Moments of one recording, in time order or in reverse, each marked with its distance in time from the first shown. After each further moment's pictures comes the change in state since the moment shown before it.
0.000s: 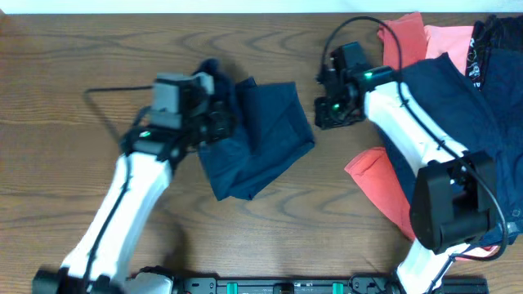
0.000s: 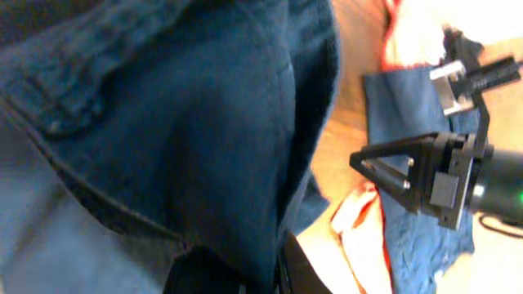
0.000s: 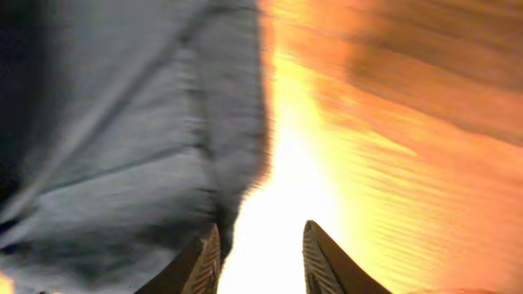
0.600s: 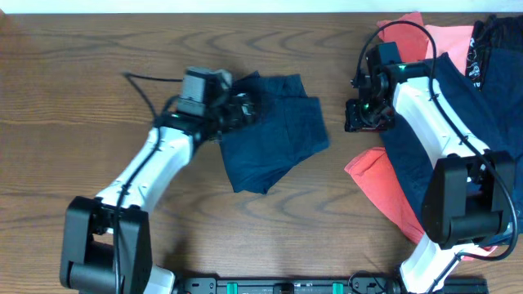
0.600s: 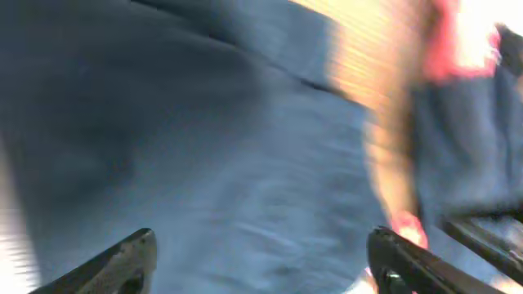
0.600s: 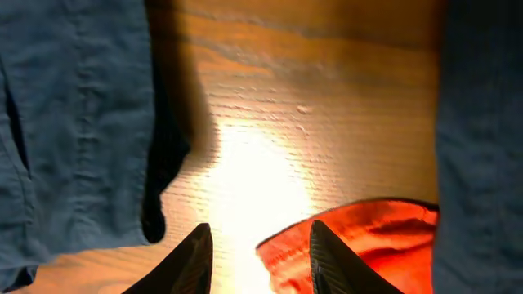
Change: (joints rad) left arm 0.024 0.233 0.003 0.156 -0.067 -0.017; right arm -0.141 0.000 -0.001 -0.152 0.039 0.000
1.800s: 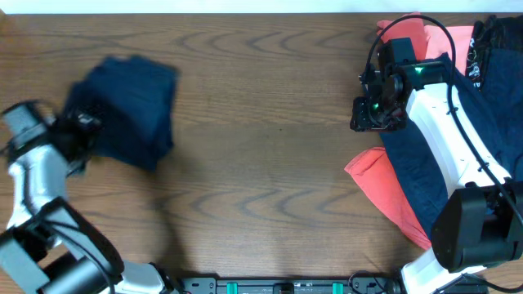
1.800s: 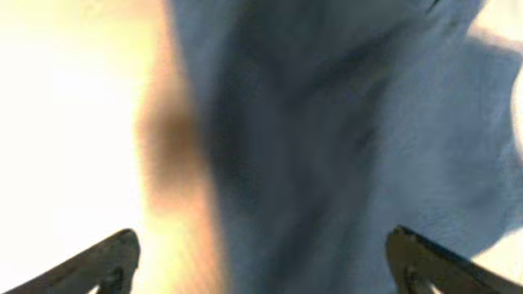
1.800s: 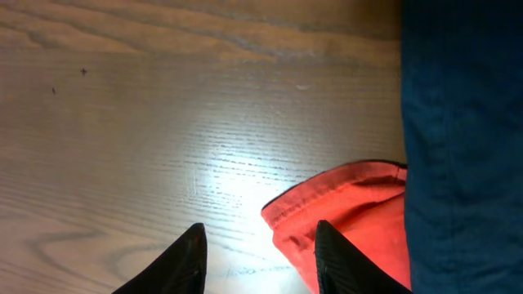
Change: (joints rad) left arm 0.879 0.011 0.015 -0.197 -0.120 -0.012; right arm -0.002 -0.137 -0.002 -0.056 0.003 0.000
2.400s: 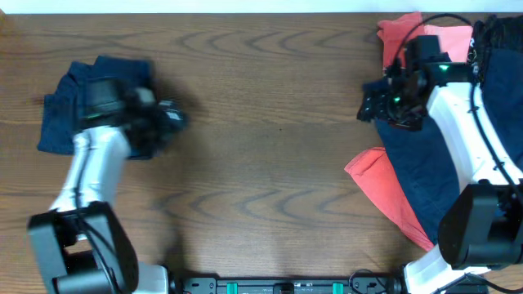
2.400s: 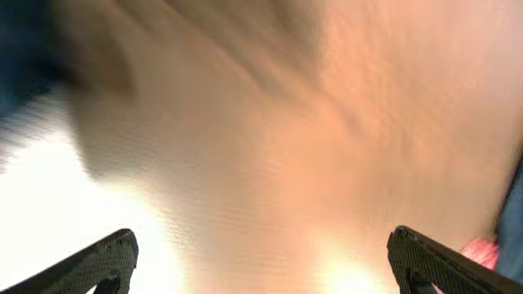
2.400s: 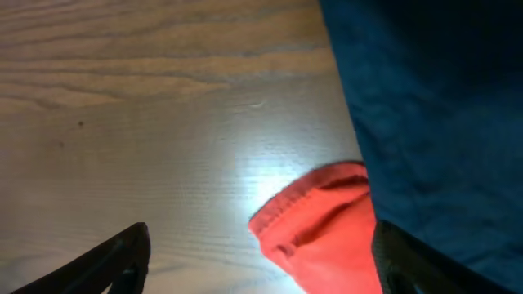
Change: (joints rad) left arm -0.558 -0.036 0.001 -0.167 0.160 0.246; right arm -0.151 0.000 0.000 0.009 -0.076 0.073
